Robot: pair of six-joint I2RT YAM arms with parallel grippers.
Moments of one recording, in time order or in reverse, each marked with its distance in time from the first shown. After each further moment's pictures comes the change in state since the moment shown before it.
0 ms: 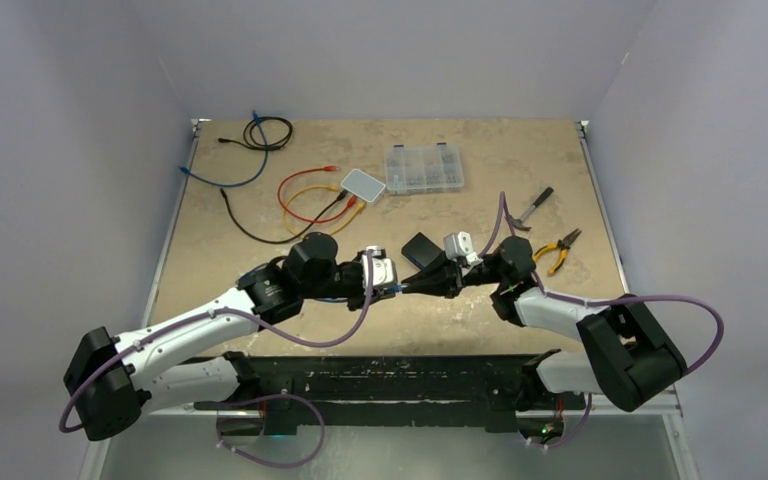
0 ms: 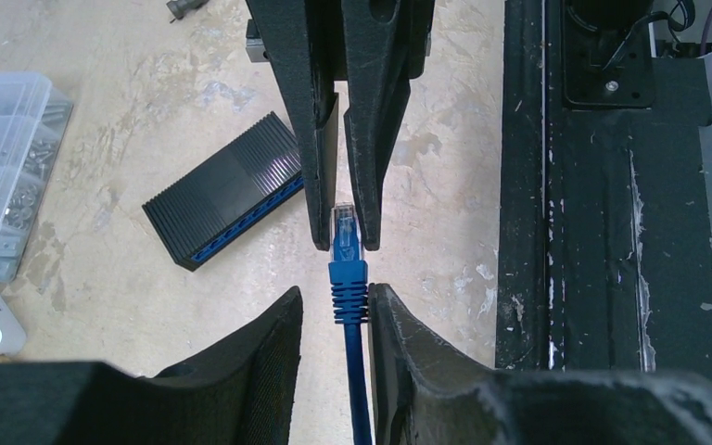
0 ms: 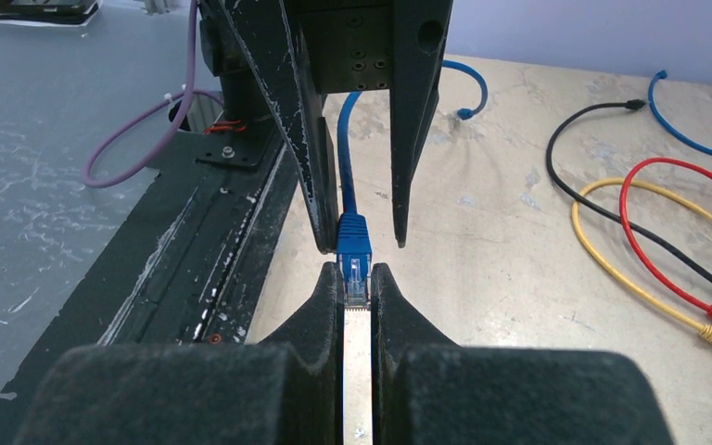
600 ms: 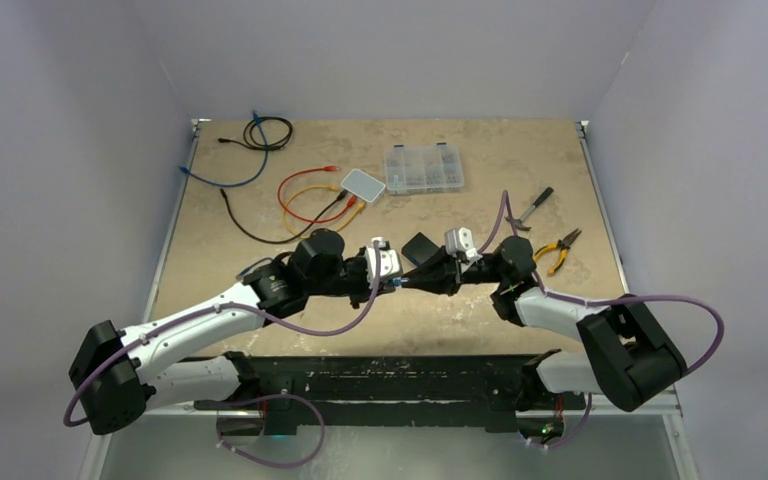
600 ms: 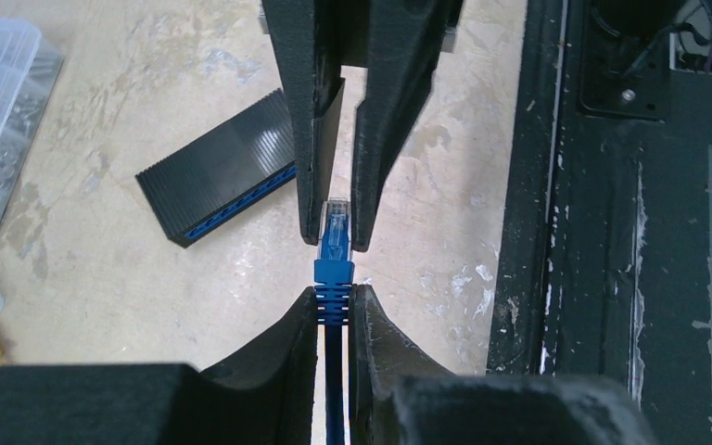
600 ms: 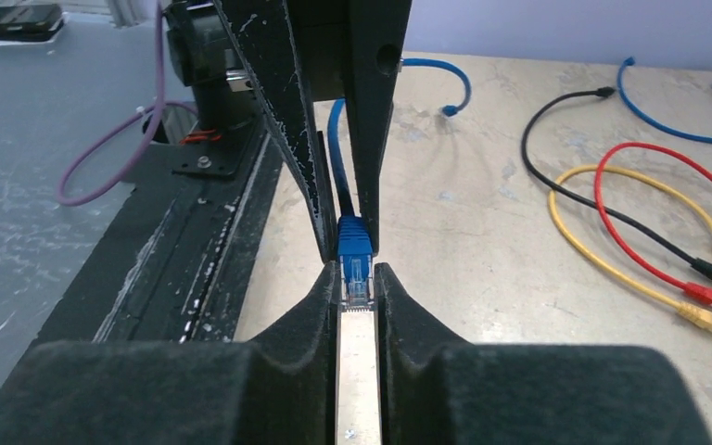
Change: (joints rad) left arm -0.001 0.042 0.031 -0.030 -0.037 -0.058; right arm -0.001 0.001 0.000 0.001 0.046 0.014
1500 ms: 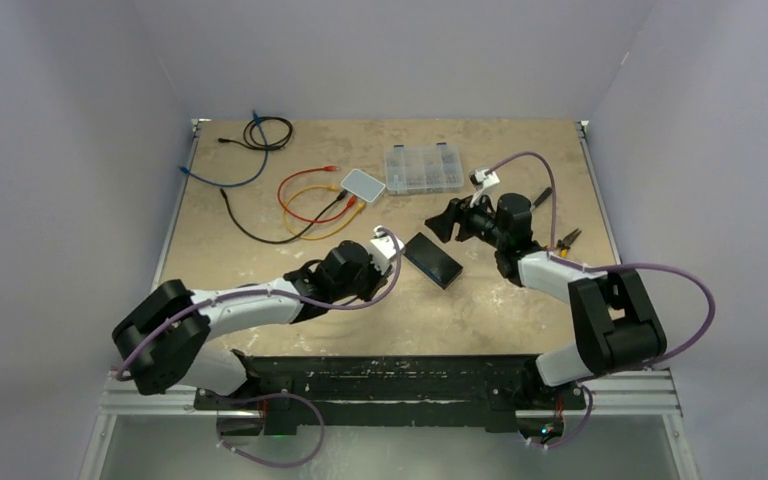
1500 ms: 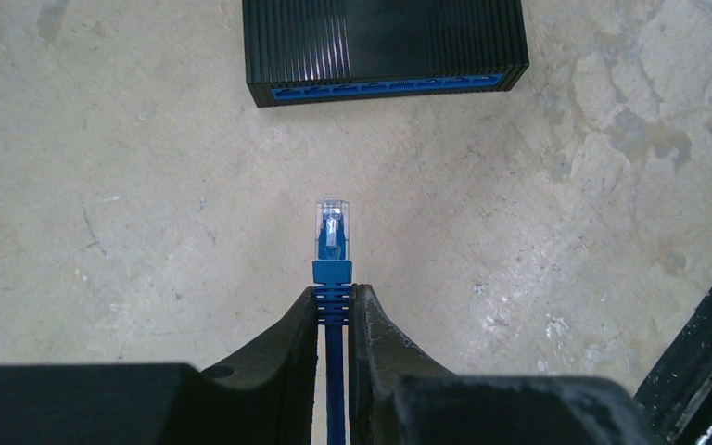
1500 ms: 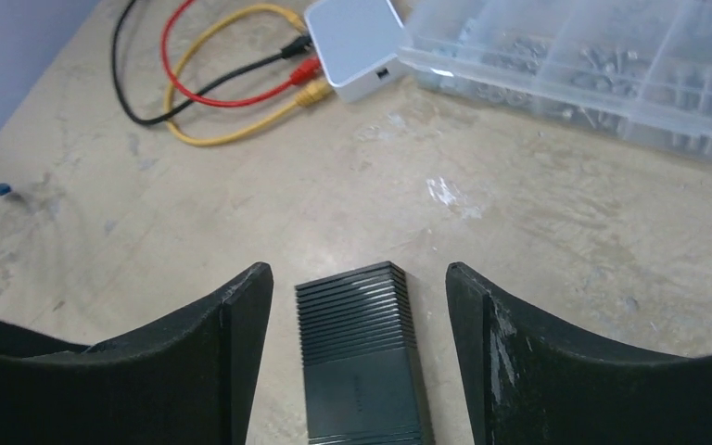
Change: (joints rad) left arm -0.002 0.262 -0.103 0.236 -0.424 -0.325; right arm -0.210 0.138 0.231 -0.516 0.681 0.160
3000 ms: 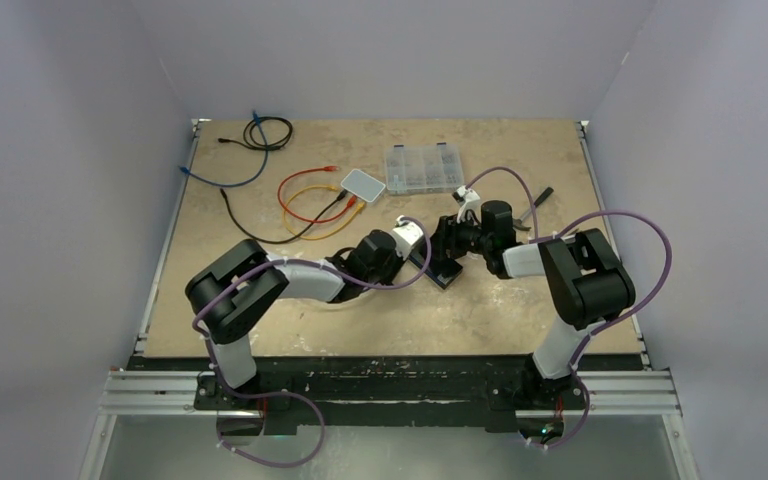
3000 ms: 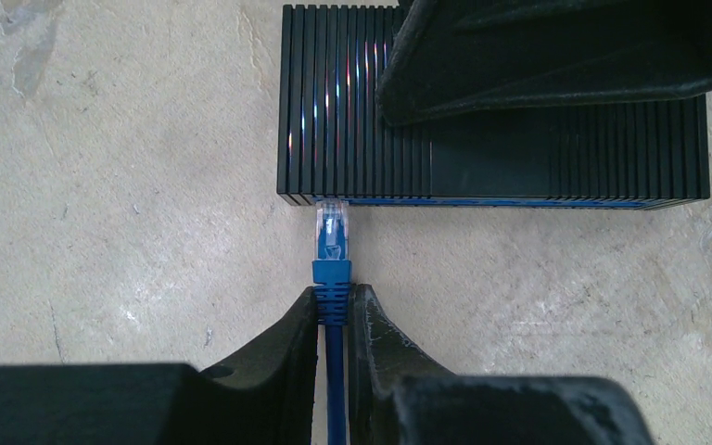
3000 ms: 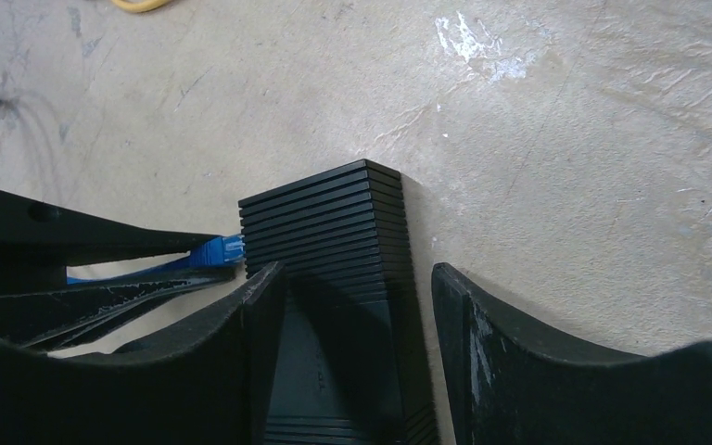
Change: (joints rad) left arm 0.030 0.431 0.181 0.206 -0.084 0.011; right arm 0.000 0.301 0.052 -0.058 -0.100 -0.008
